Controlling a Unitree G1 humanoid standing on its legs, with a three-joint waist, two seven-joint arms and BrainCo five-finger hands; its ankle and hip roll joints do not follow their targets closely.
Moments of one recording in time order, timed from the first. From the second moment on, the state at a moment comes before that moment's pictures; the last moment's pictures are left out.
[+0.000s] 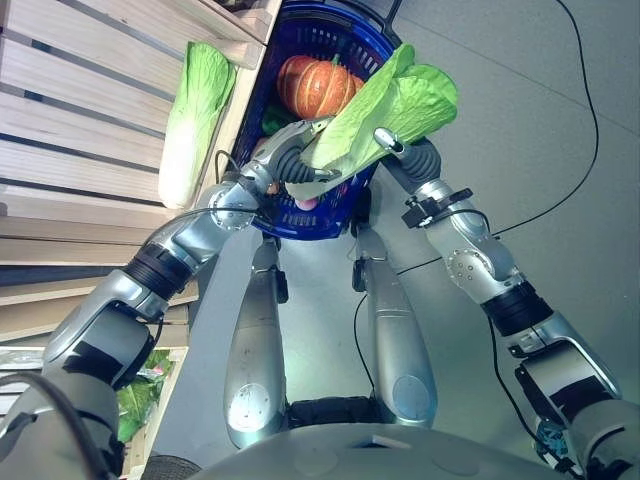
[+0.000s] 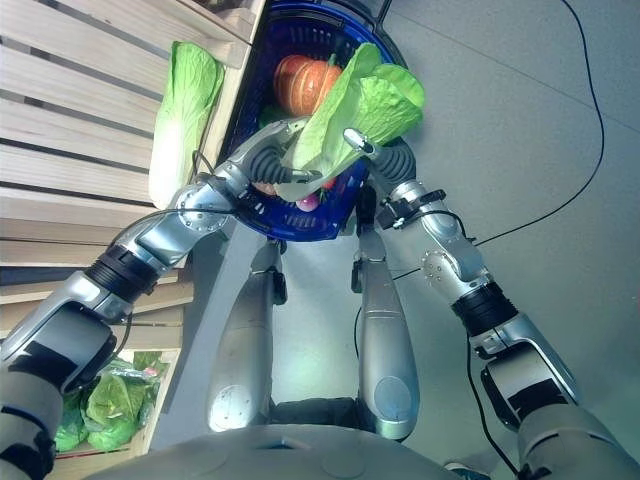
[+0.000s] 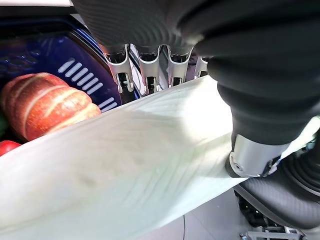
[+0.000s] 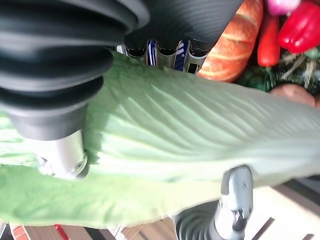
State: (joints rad) left arm -0.77 0.64 -0.67 0.29 0.08 -0.24 0.06; right arm -0.55 -0.53 0.45 0.14 0.92 -0.16 0.07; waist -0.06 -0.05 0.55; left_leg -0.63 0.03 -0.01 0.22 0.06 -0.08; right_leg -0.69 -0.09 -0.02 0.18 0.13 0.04
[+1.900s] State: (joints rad) left arm -0.67 0.50 -0.19 0.72 -0.31 -0.32 0.62; right arm -0.71 -0.50 0.37 0.32 0.62 -0.17 -0.09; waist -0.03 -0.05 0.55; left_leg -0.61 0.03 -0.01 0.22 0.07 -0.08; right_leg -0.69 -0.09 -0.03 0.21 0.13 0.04
